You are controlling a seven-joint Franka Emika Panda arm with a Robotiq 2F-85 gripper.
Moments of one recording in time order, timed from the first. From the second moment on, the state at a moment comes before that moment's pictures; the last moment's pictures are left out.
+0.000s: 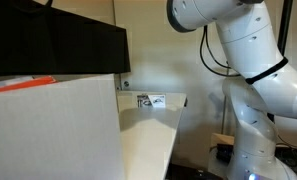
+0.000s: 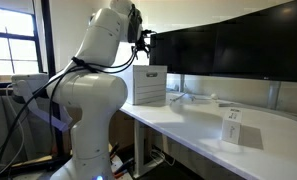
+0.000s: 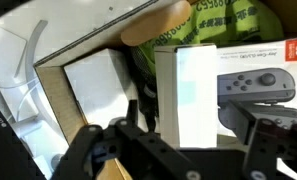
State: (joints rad) arm 0.69 0.49 0.33 -0.86 -0.40 1.19 -0.35
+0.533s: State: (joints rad) arm 0.64 0.49 0.28 -0.76 -0.40 1.12 -0.35
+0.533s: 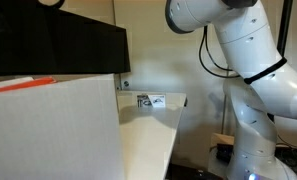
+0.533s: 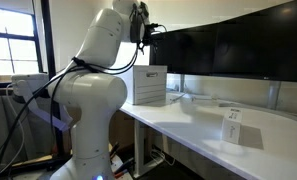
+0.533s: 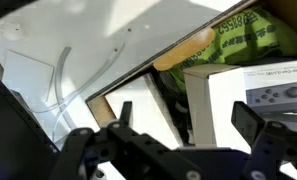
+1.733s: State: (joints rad) arm 0.43 0.34 0.09 -0.99 -0.40 1.08 -0.24
